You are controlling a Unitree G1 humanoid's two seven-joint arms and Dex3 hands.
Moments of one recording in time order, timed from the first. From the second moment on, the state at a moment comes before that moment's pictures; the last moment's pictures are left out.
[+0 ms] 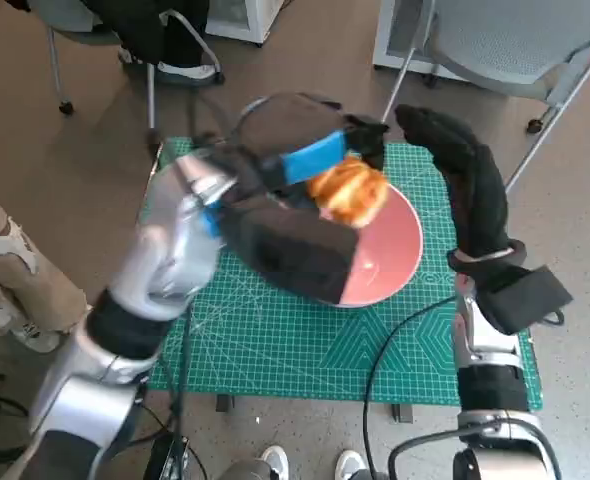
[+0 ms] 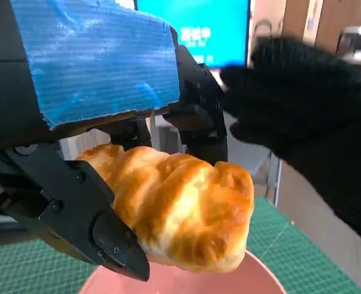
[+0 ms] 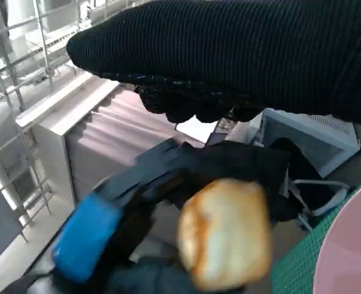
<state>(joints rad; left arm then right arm) -1.07 0.31 -0.41 0.28 0.66 0.06 -0.50 -0.68 -0.15 -0.11 0.62 0.12 -0.72 0.29</state>
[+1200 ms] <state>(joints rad) -1.15 0.26 -0.44 0.49 0.63 0.19 -0.64 -0.66 -0.16 -0.14 0.58 0.11 -0.70 0.24</state>
